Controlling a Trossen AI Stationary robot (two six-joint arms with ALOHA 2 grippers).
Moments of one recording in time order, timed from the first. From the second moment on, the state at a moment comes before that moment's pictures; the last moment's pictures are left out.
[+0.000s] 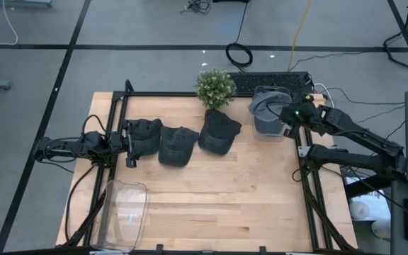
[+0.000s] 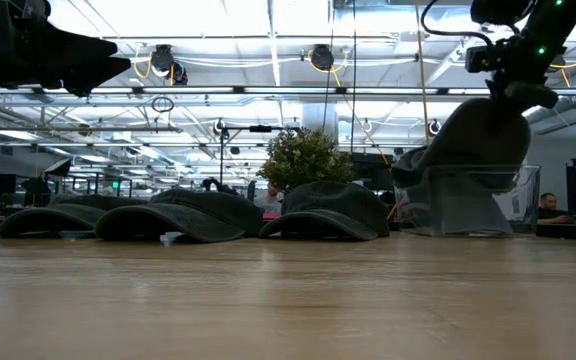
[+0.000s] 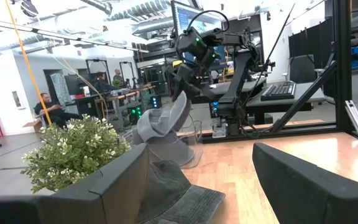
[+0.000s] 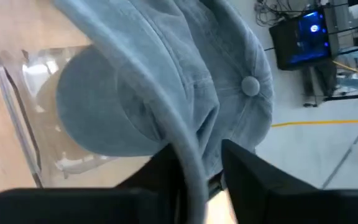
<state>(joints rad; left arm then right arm) -0.07 0.01 0.04 0.15 -0.22 0.20 -0.56 0.76 0.80 -0.98 0.47 -0.48</state>
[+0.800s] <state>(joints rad) -0.07 0.01 0.04 0.15 -0.22 0.20 -0.45 0.74 0.99 -1.17 0.03 -0.03</state>
